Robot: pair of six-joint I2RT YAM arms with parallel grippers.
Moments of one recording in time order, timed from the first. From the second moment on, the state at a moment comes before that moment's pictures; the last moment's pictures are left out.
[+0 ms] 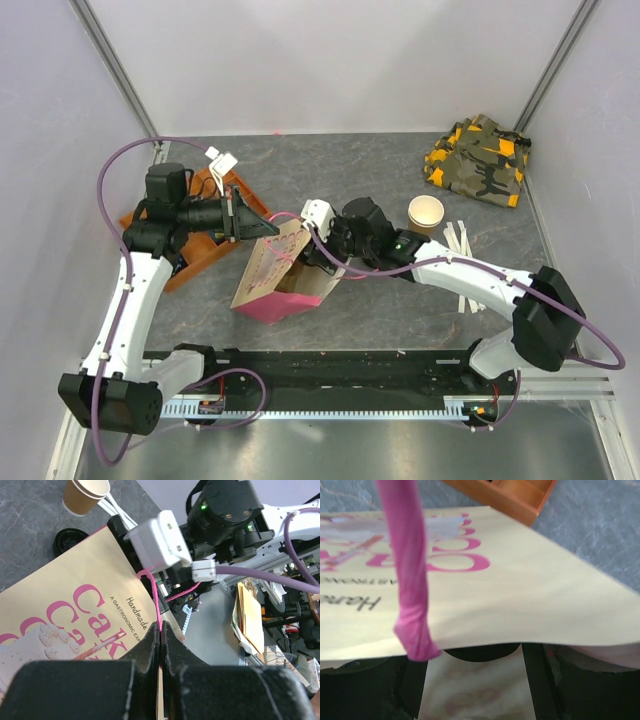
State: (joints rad) left arm -0.10 1.07 1.14 -0.58 1.15 -0.25; right arm 0.86 1.48 1.05 -0.09 -0.20 -0.29
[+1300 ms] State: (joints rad) left arm 0.22 1.05 1.07 -0.63 1.29 -0.23; right arm 0.90 1.75 1.33 -0.19 -0.16 -0.29
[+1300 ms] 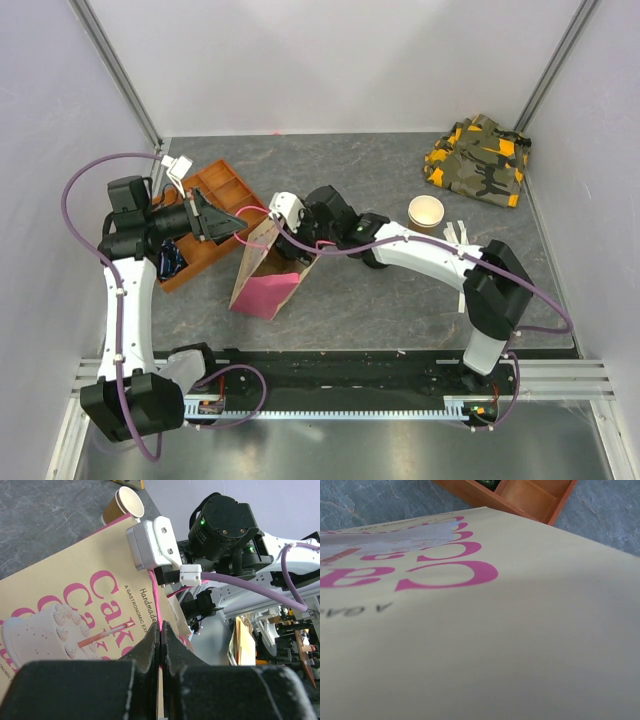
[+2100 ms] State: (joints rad) left arm 0.29 1.07 1.12 -0.69 1.29 -0.20; right arm 0.90 1.88 1.64 -0.64 -0.31 -0.50
